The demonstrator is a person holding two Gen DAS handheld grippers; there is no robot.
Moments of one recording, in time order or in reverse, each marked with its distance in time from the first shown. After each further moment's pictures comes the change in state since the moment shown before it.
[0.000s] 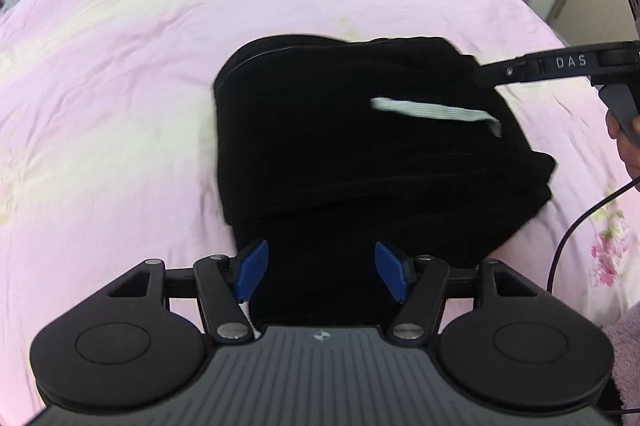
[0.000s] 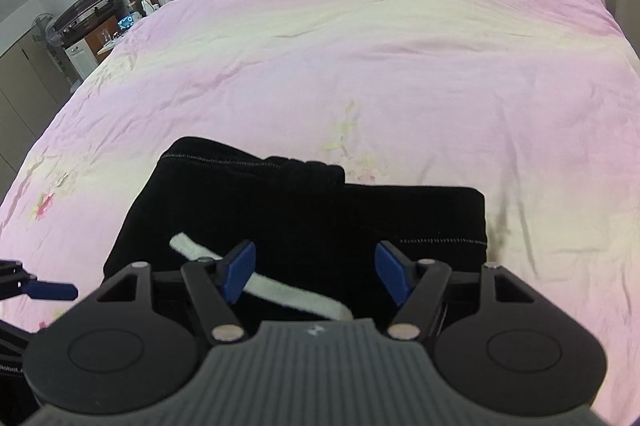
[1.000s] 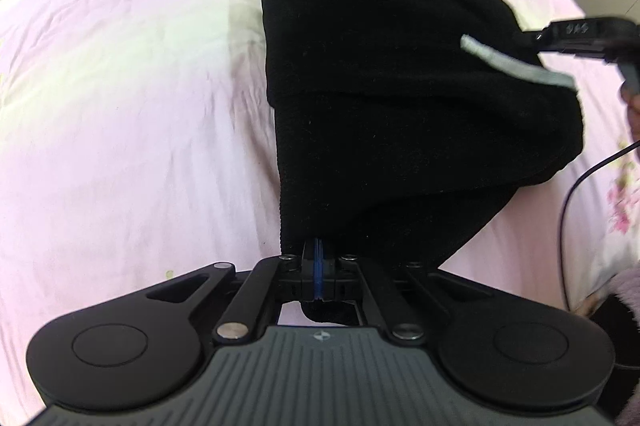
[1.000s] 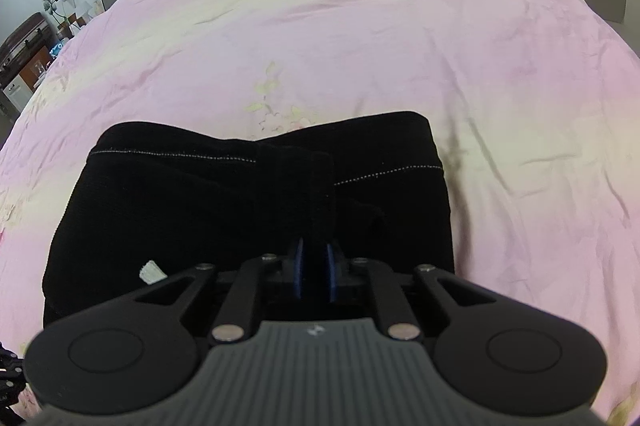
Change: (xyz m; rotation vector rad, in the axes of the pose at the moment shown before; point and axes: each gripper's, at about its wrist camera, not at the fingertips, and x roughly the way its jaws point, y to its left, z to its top) left arm 0.006 0.042 -0.047 -0.013 0.144 -0.059; right arm 0.021 -0.023 -0.045 0.177 0.015 -0.141
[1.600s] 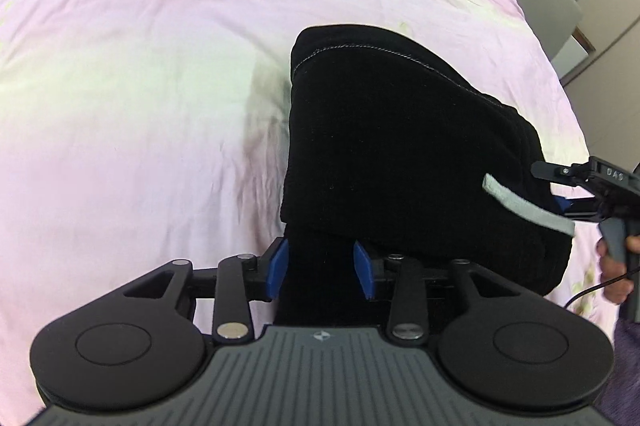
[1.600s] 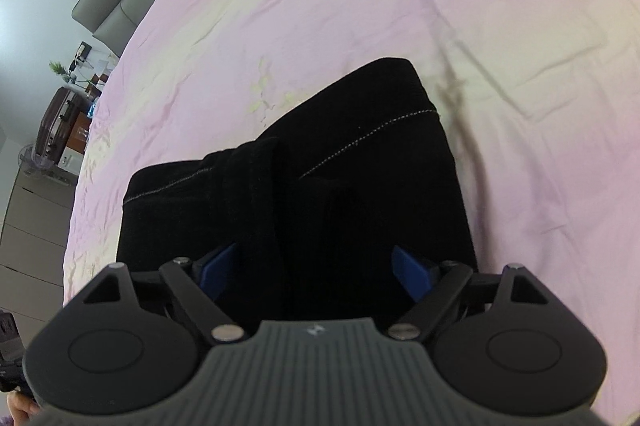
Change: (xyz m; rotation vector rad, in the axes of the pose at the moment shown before) left arm 0.012 0.041 0.050 -0.256 -0.112 -0.123; right arm 0.028 -0.067 0.003 0.329 0.103 0.266
